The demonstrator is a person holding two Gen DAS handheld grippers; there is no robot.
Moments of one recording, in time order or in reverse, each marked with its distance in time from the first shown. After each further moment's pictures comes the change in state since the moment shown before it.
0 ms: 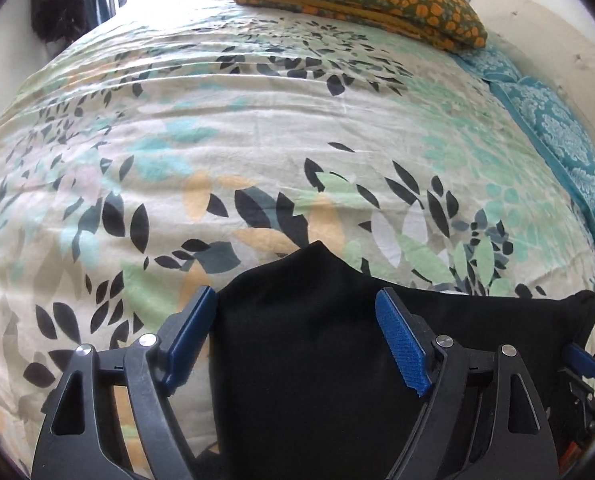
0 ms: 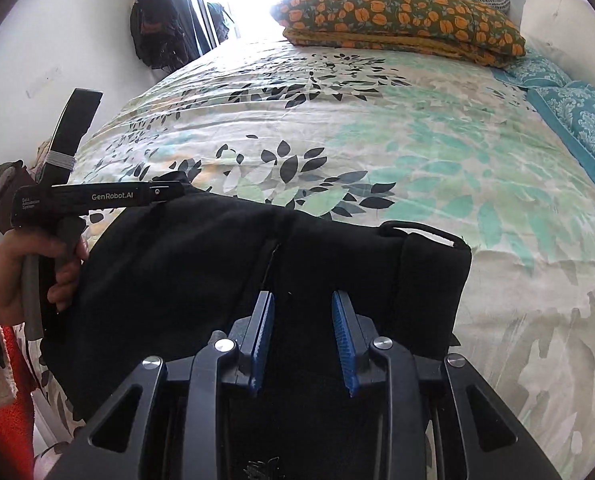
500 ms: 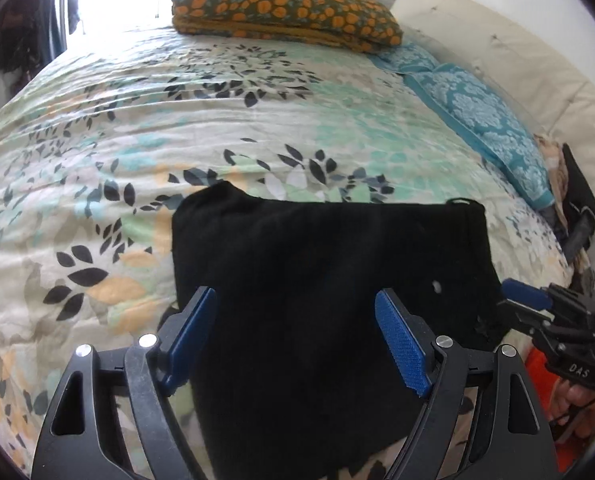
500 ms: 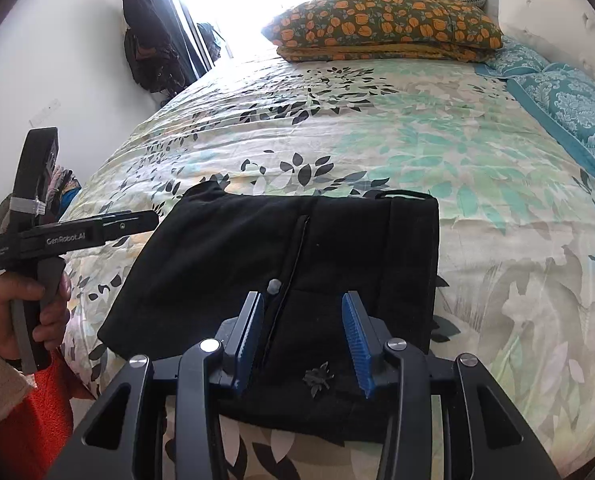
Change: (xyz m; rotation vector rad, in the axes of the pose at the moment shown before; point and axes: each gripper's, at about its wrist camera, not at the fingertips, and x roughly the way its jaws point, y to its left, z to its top) left arm -0.124 -0.041 -0.083 0.190 -0.060 -0.202; right arm -0.078 0.025 -0.032 0.081 -0.029 0.042
